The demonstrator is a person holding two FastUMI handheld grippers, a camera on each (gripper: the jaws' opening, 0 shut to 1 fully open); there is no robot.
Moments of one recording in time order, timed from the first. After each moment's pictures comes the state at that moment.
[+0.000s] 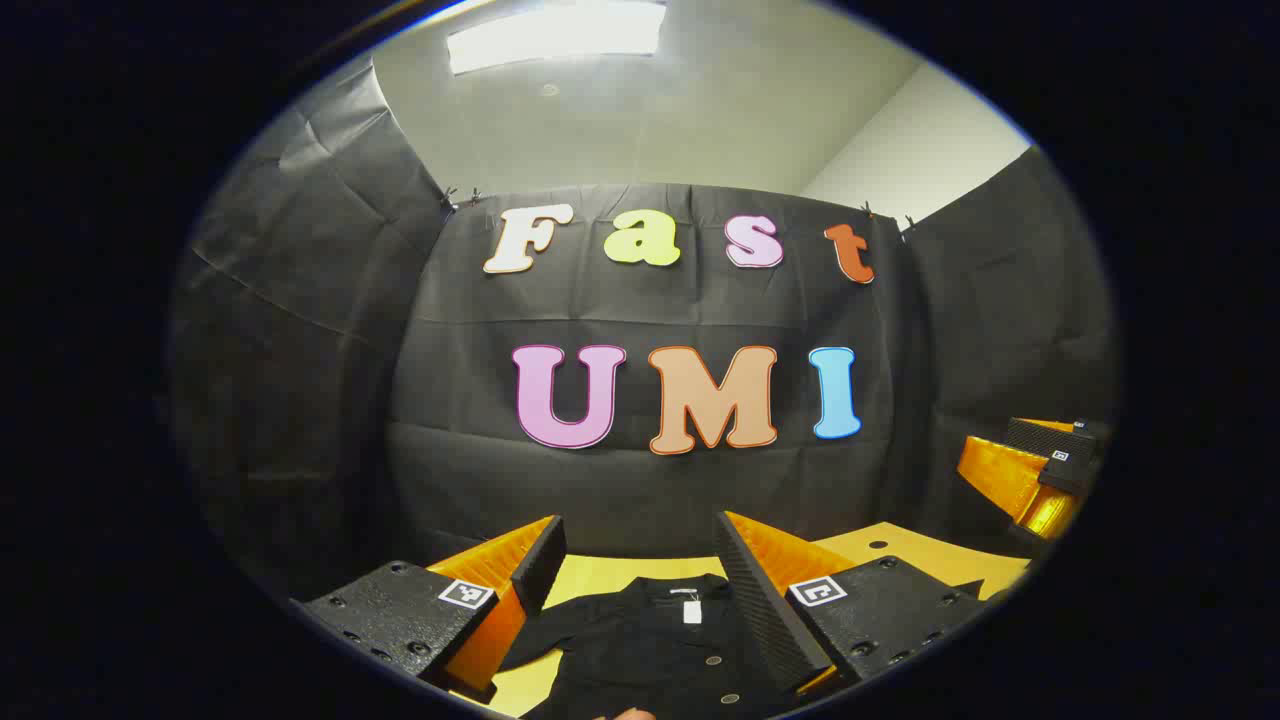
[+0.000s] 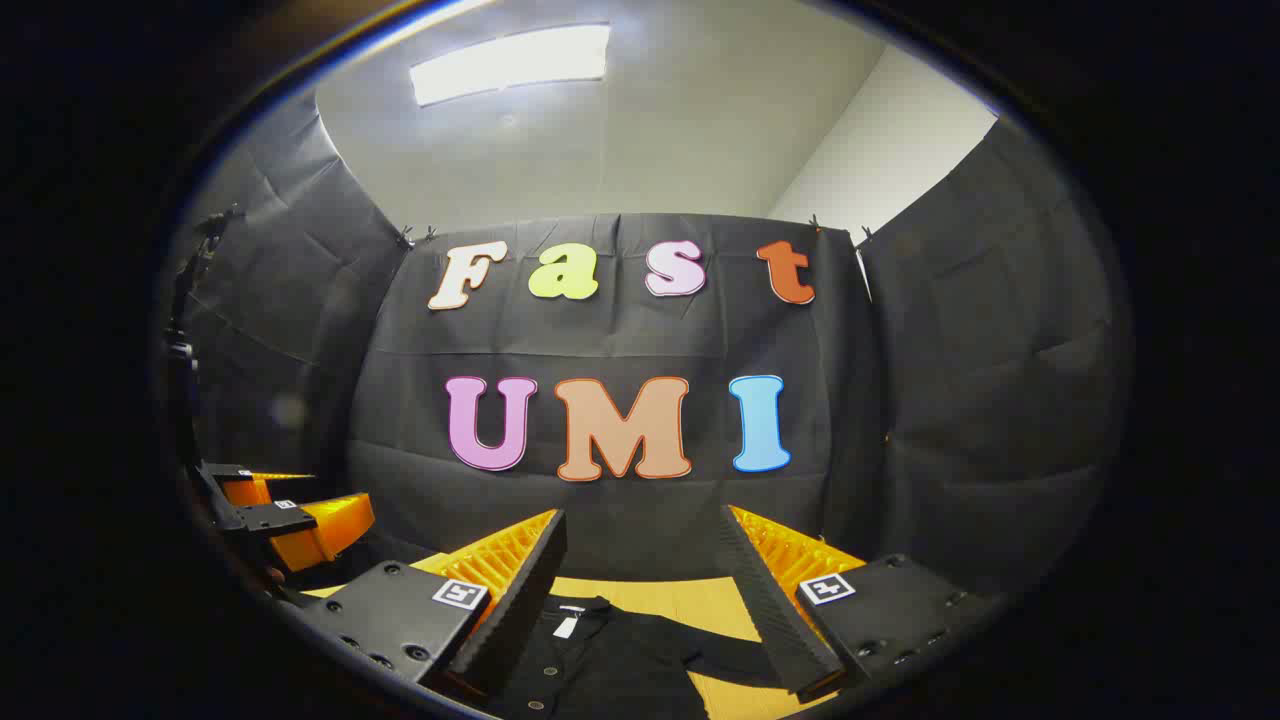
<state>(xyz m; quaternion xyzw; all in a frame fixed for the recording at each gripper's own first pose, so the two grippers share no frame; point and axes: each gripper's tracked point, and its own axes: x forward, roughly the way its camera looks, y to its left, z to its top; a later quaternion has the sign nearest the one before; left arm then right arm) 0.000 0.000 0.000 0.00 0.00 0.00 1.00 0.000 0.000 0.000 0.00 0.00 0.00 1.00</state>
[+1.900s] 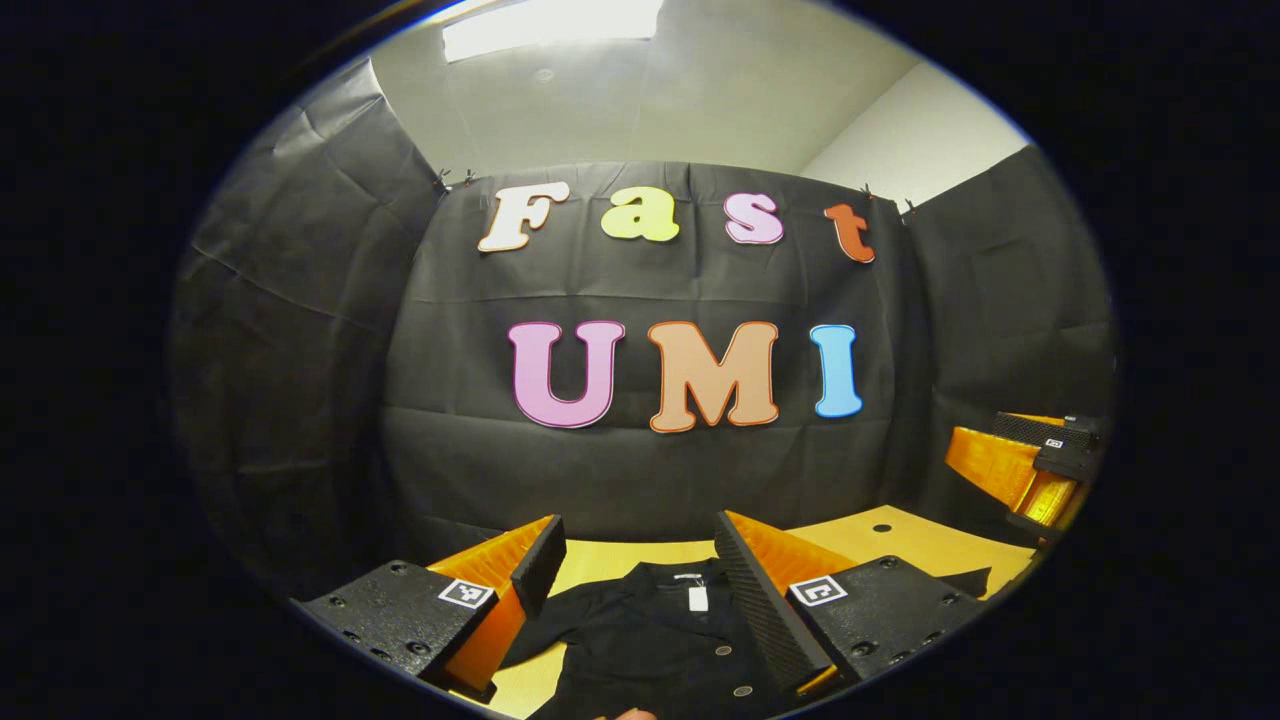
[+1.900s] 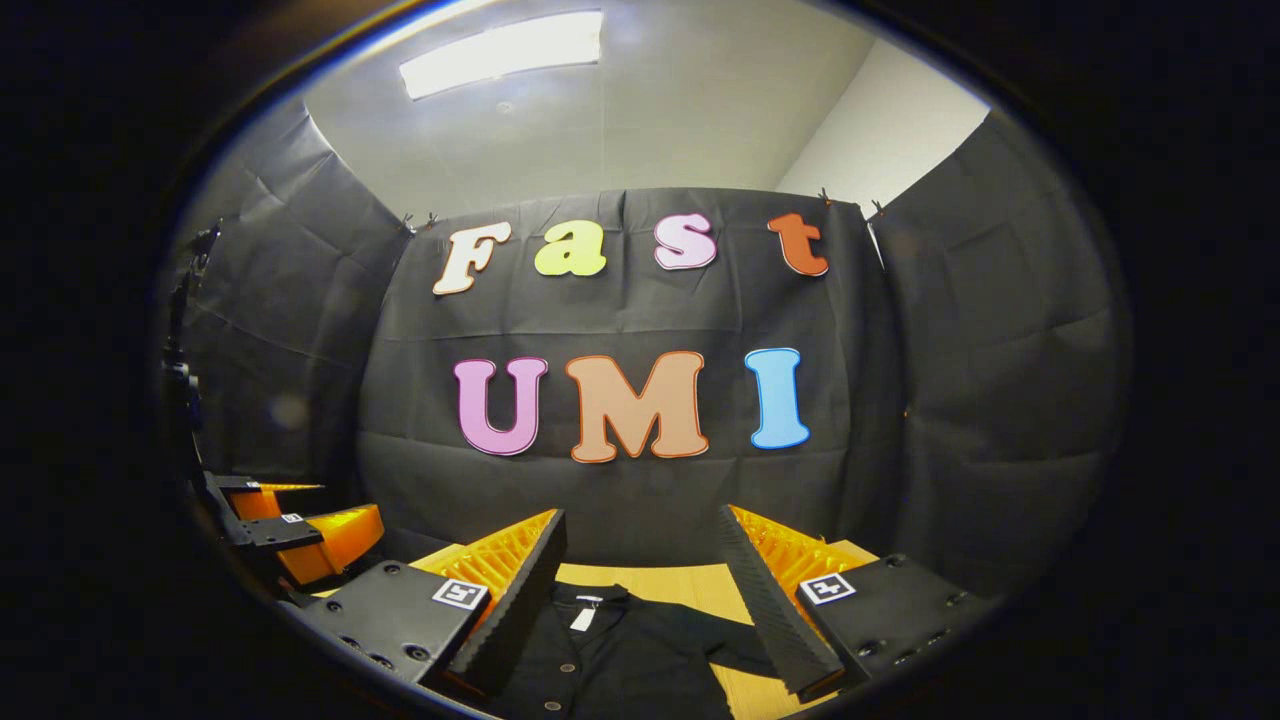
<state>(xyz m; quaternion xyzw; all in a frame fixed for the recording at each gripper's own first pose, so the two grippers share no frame) 0.015 0.008 -0.025 0.01 0.03 -0.01 1.00 0.026 0.016 -0.022 0.01 0.04 0.02 1.00</state>
